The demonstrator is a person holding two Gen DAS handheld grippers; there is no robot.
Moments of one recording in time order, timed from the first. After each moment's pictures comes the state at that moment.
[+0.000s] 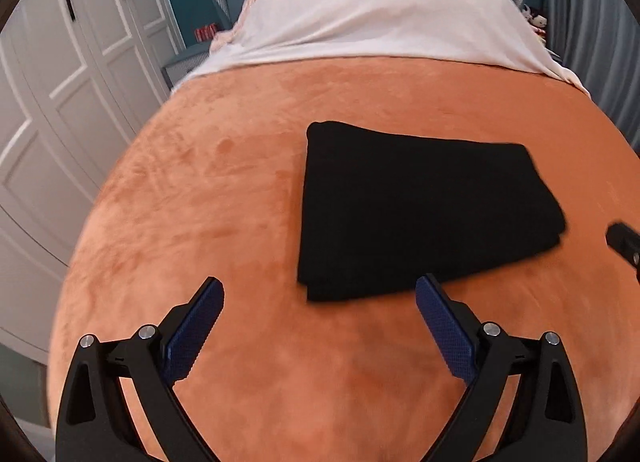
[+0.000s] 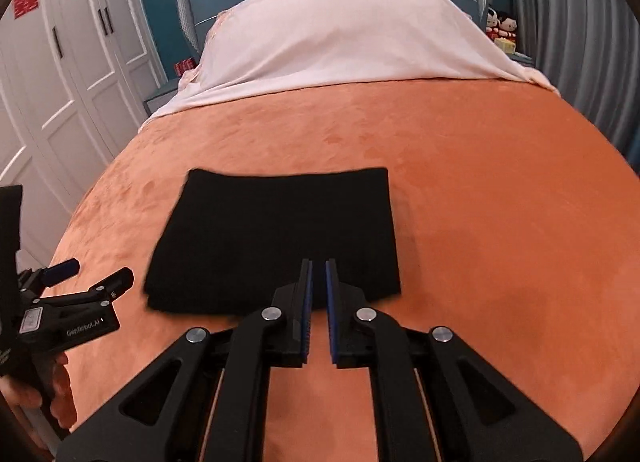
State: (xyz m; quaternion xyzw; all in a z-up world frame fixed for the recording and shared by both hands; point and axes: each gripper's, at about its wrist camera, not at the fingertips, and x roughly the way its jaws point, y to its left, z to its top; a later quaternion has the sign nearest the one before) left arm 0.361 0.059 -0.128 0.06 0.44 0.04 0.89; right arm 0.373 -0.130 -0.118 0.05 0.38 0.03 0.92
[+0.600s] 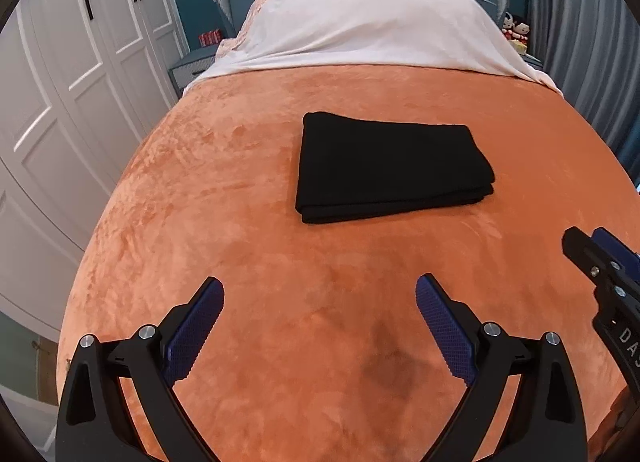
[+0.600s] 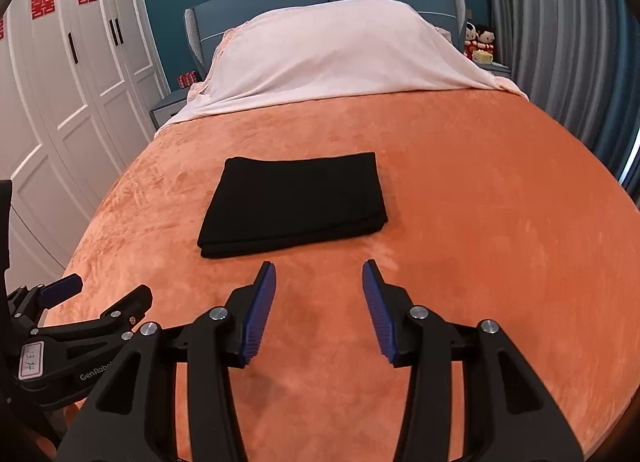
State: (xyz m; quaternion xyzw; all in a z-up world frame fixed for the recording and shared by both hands) left arm 0.232 0.044 -0.082 0.04 0.43 0.03 0.90; right arm 0.240 -0.109 -0.078 0.07 0.36 0.01 0.93
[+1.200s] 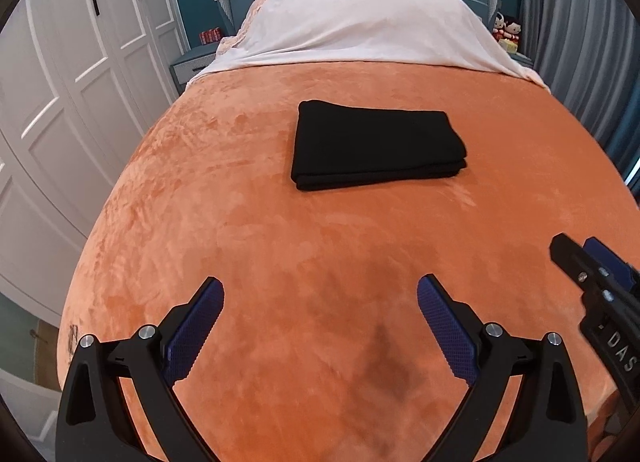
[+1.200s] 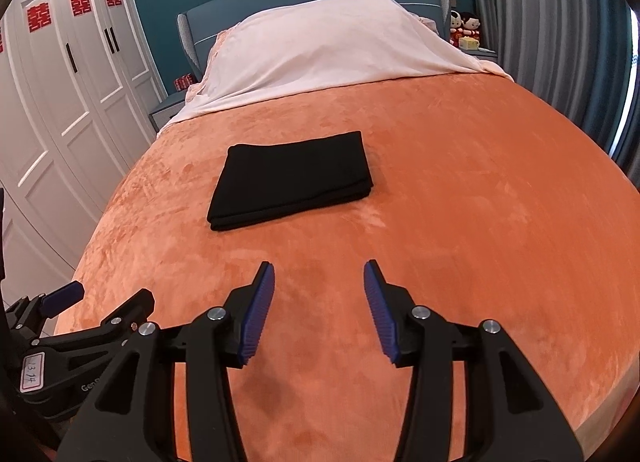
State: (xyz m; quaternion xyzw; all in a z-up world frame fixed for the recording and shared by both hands) left arm 0.158 0.033 -0.069 0.03 0.44 0.02 0.90; right arm 0.165 -0.117 -0.073 0.10 0.37 0.00 0.92
